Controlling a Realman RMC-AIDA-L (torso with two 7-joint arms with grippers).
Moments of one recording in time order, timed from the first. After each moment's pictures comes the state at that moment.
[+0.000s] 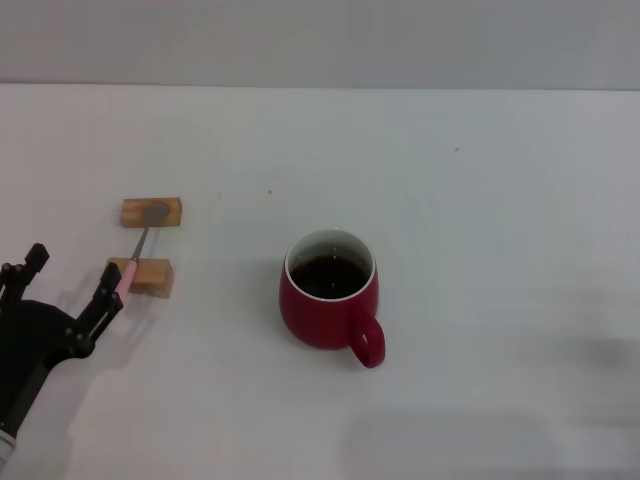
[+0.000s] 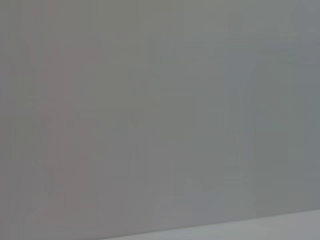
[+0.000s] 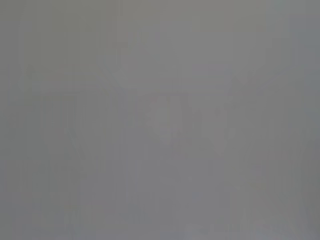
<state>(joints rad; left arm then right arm) -0.07 -2.08 2.21 0.27 -0.41 1.34 -0.13 0.10 2.08 0.21 0.29 -1.67 -1.55 0.05</state>
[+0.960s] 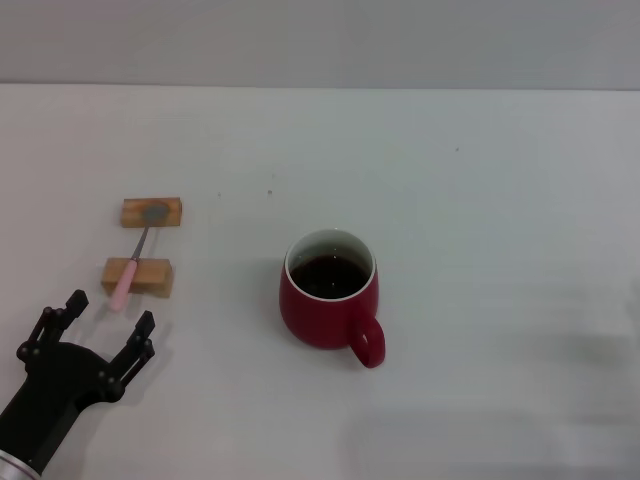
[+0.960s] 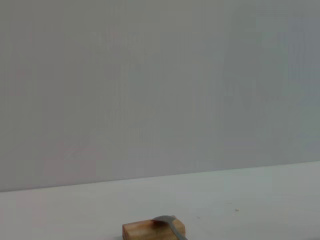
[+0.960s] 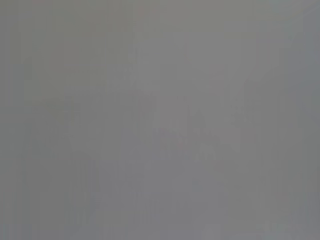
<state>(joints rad) -0.04 -2.08 2.31 0.27 -0.41 1.27 -0.16 0.12 2.09 0.18 0.29 -1.67 -1.55 0.05</state>
